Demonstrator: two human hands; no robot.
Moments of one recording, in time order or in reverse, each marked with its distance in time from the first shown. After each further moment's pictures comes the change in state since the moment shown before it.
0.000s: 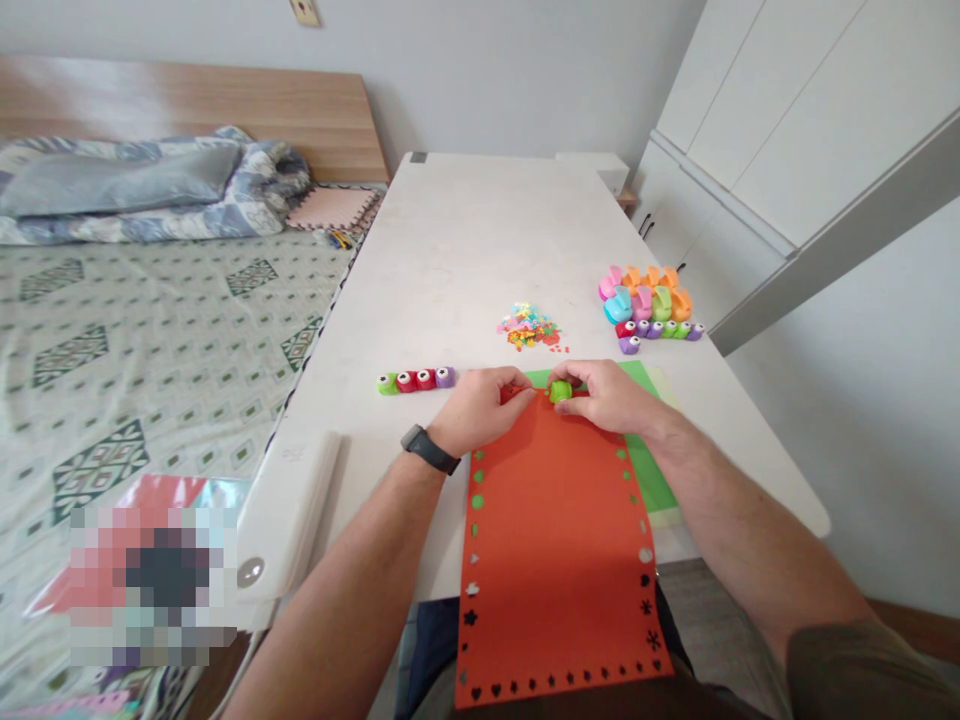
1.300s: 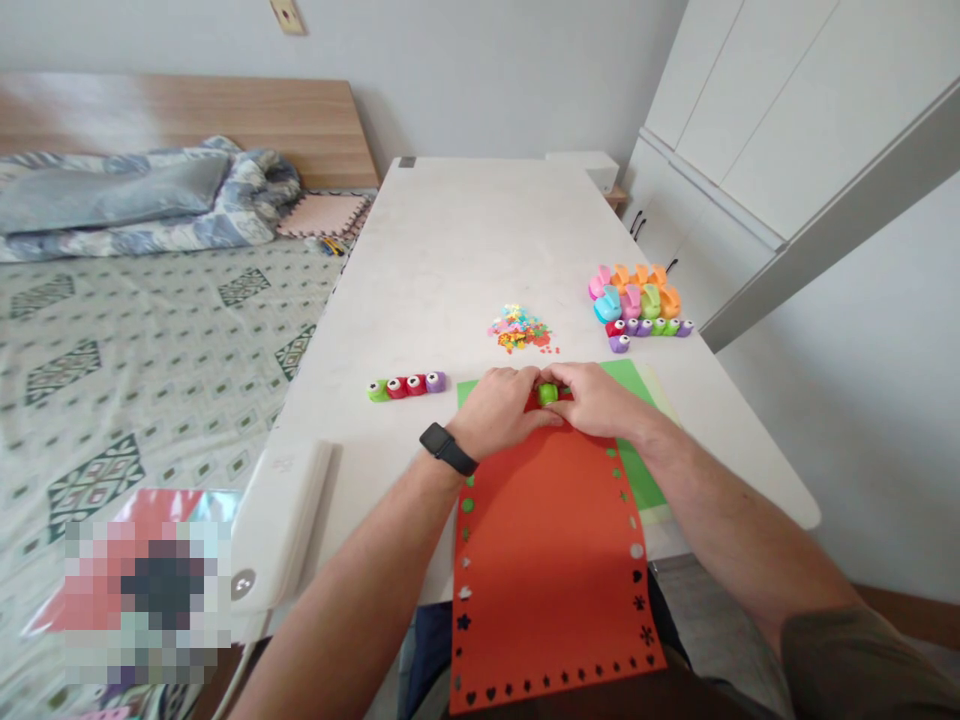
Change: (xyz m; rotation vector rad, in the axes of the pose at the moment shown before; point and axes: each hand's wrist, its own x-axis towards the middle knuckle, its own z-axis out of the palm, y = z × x) left_hand 0.021 0.019 0.021 0.350 -0.105 0.175; right_hand -0.002 -0.003 0.003 -0.103 0.057 -0.092
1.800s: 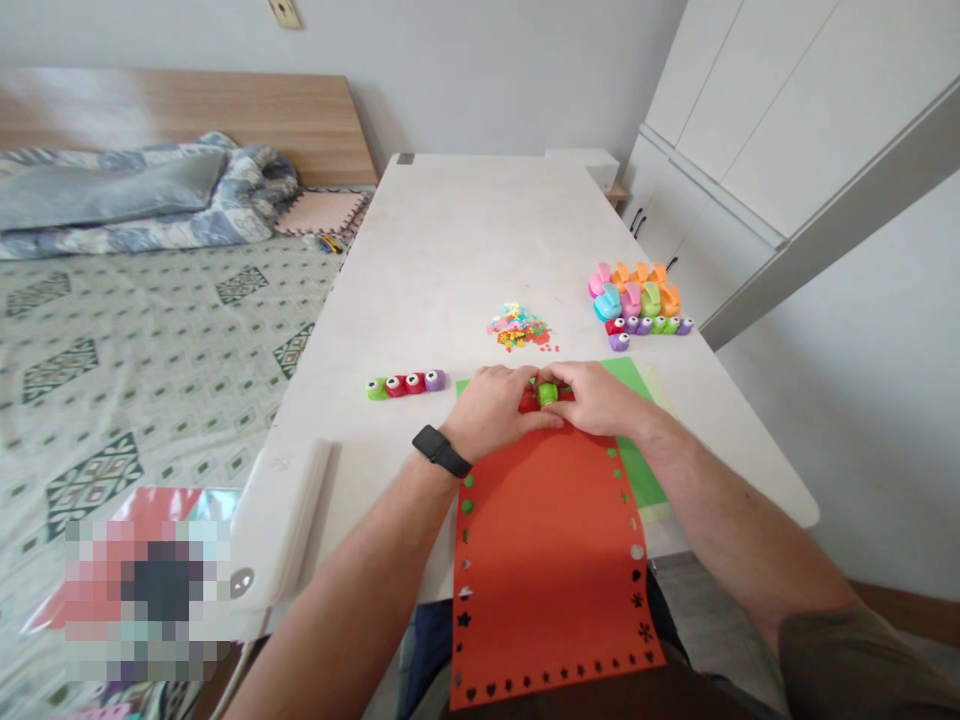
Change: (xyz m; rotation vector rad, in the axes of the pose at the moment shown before) left_hand -0.006 -0.001 -0.004 0.016 0.009 -0.030; right_hand -0.001 0.001 -0.001 -0.001 -0.024 0.031
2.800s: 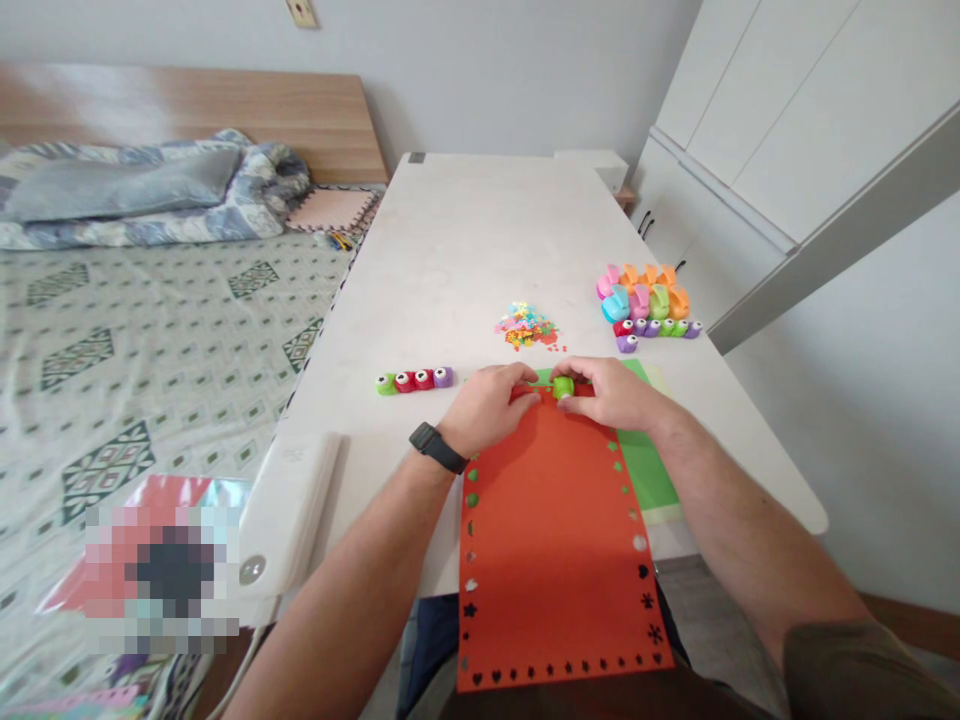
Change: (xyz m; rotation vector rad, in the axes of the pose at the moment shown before) left_hand -0.010 -0.015 0.002 -0.219 0.096 -0.076; right_hand -0.003 0.006 -0.012 0.036 -0.009 -0.005
